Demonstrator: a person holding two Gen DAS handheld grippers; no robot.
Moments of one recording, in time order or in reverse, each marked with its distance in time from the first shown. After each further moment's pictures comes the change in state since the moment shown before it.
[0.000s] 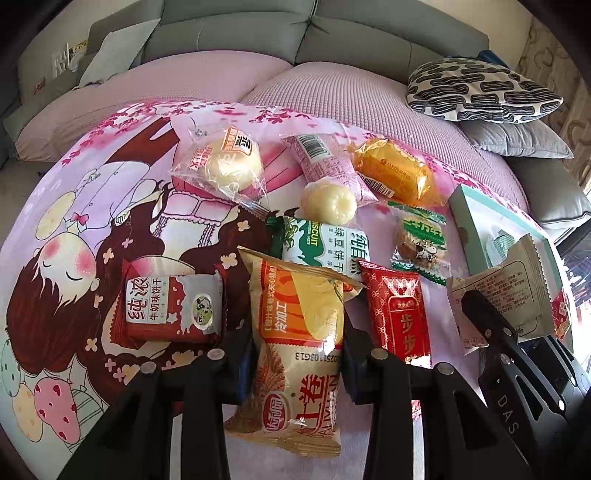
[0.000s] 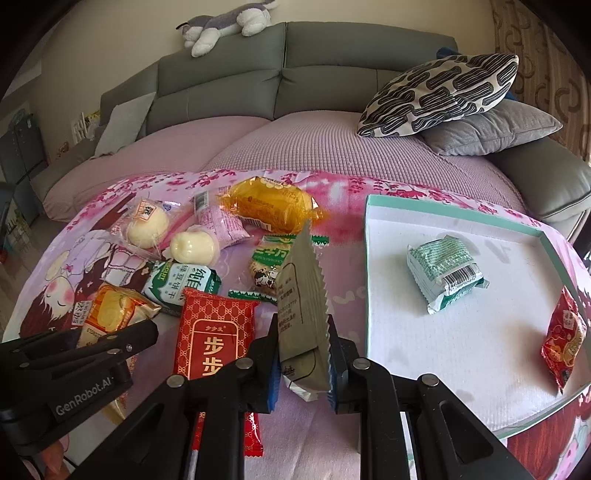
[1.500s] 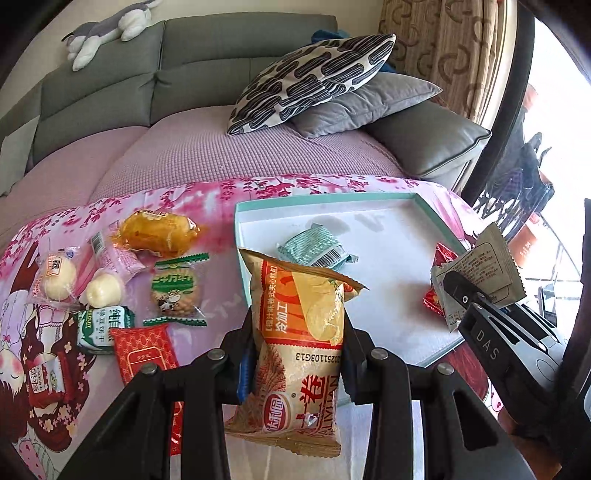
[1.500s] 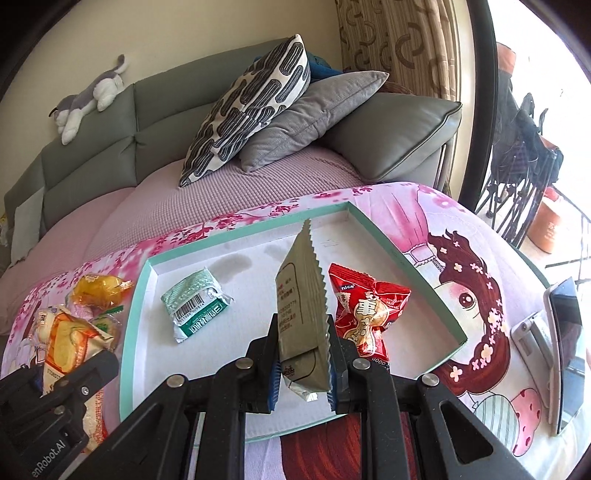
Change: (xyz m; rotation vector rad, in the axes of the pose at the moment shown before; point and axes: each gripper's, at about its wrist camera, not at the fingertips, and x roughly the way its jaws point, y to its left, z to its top) left arm -0.035 -0.186 -0.017 0.372 -0.103 -0.233; right arm -0.072 -0.181 -0.016 0.371 -0.077 -0.303
